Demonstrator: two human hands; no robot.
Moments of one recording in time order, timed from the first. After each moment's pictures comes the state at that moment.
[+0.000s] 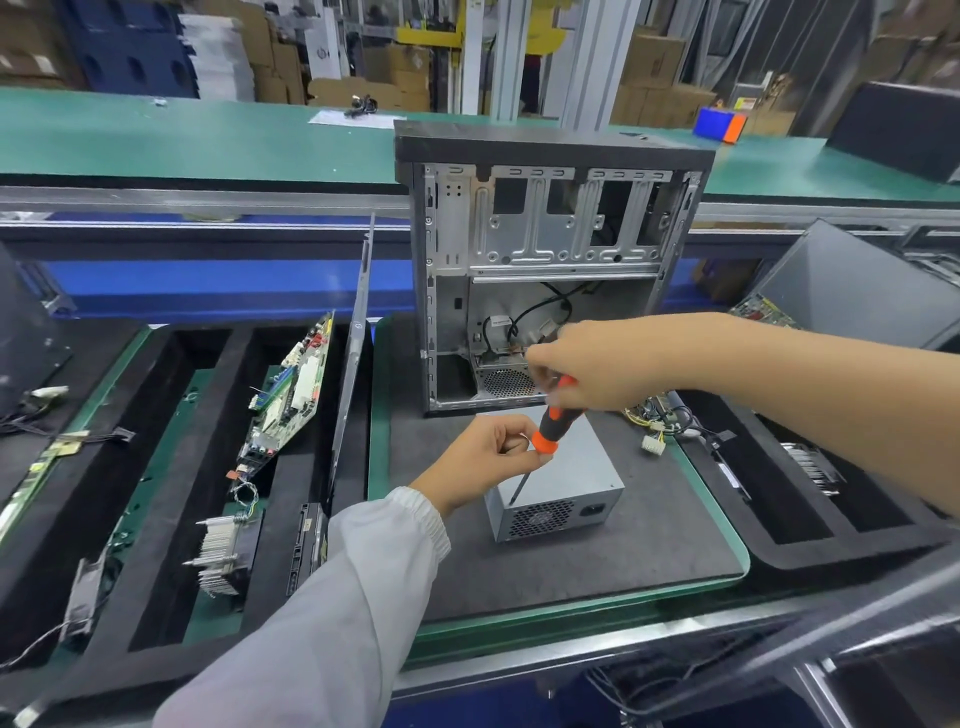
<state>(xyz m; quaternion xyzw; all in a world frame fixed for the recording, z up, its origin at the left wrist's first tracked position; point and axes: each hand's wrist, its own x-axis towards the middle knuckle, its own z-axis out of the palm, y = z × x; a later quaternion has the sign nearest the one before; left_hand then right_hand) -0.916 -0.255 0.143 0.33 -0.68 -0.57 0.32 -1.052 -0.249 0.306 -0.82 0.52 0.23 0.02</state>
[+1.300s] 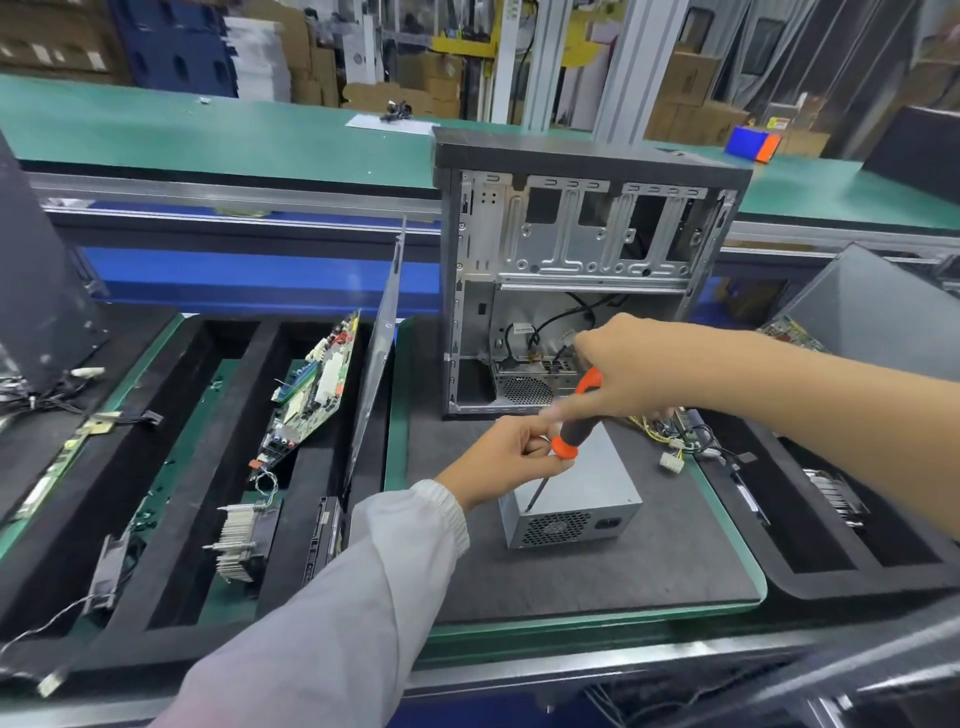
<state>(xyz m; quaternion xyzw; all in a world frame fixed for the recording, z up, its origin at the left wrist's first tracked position) -0.916 -0.261 0.143 0.32 -0.70 -0.56 0.32 -1.050 -0.245 0.310 -0.78 0.60 0.18 0.02</state>
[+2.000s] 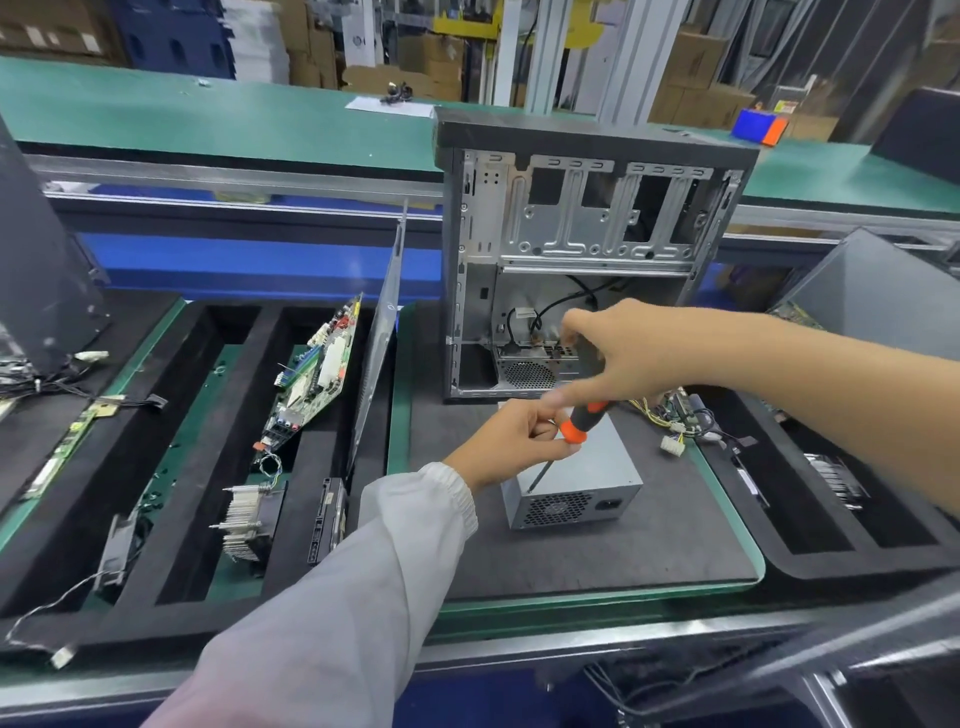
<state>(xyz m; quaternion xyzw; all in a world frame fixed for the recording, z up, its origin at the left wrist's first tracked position) -0.922 -0.260 0.140 0.33 -0.70 -0.55 0.31 -1.050 -0.239 0.311 -0.77 0.61 0.15 0.09</state>
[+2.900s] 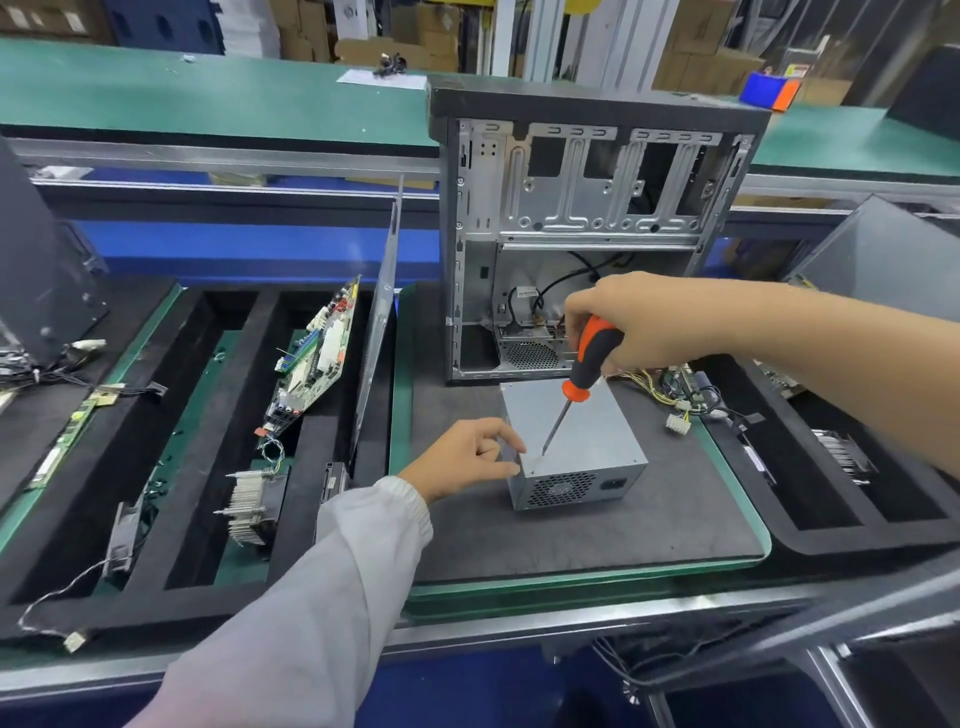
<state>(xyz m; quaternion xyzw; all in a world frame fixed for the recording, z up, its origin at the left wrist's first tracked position) -0.873 -0.258 0.086 0.39 -0.72 -0.51 0.27 -1.057 -0.245 0.309 -0.82 0.56 0.12 0.08</state>
